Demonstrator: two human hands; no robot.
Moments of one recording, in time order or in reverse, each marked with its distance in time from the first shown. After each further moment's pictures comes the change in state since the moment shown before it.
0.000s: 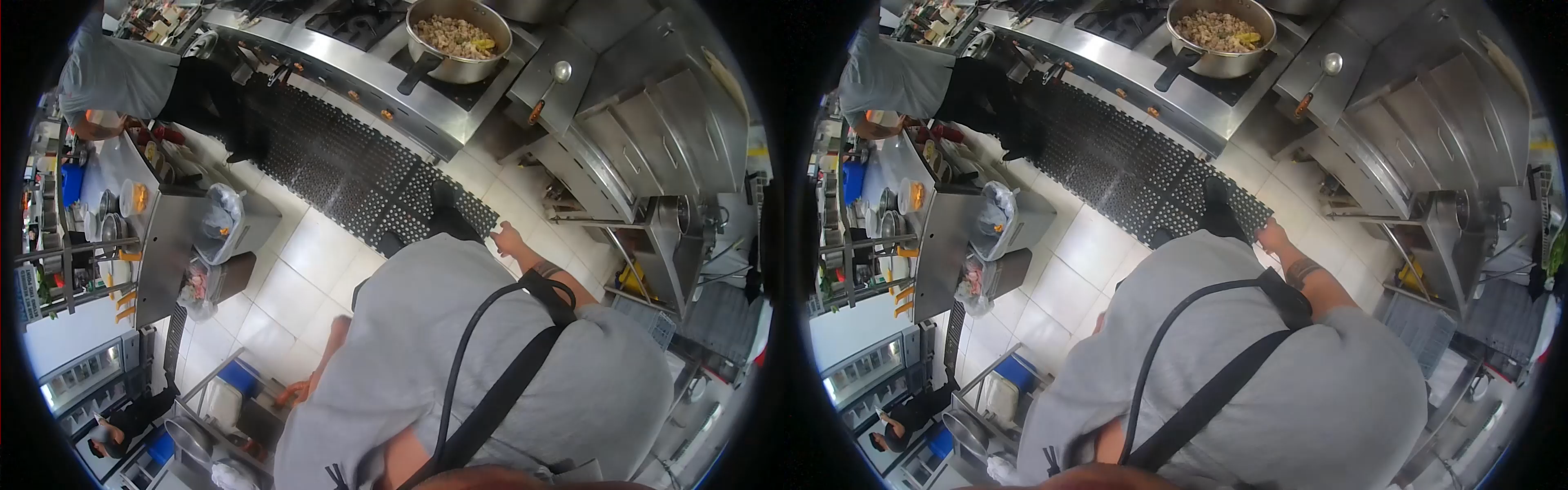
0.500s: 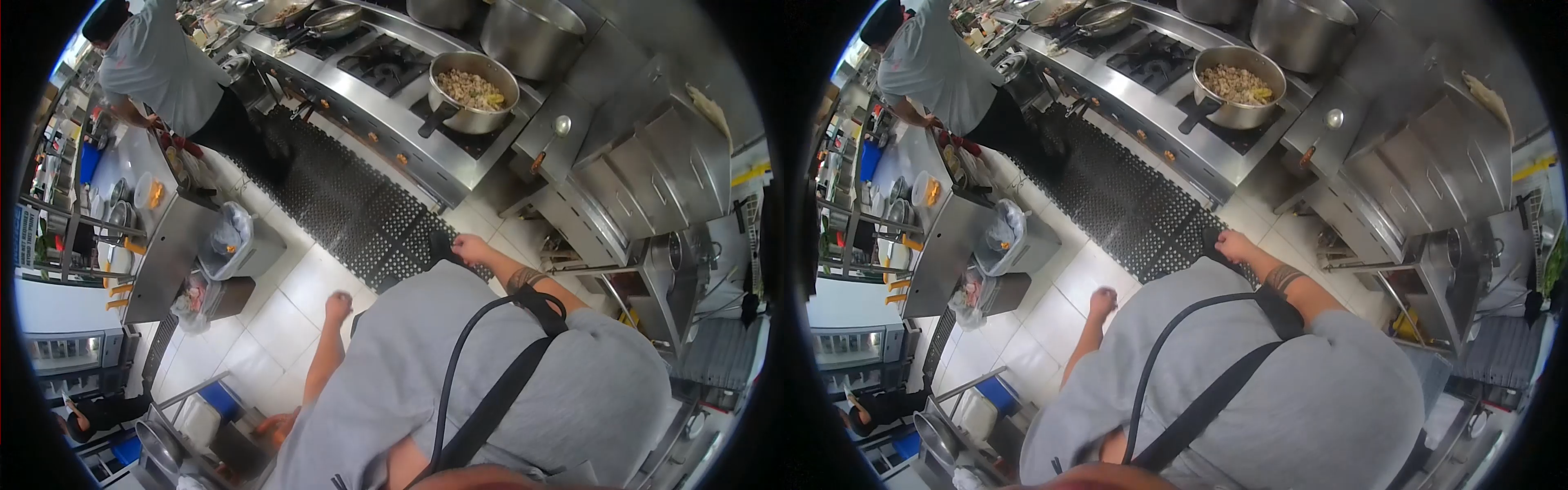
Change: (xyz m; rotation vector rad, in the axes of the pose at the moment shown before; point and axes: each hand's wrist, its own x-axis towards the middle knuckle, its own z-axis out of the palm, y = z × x) left_hand 0.073 0.102 -0.133 -0.896 0.243 -0.337; right_hand 0.010 -0.130 0.023 -0.126 -0.216 -0.401
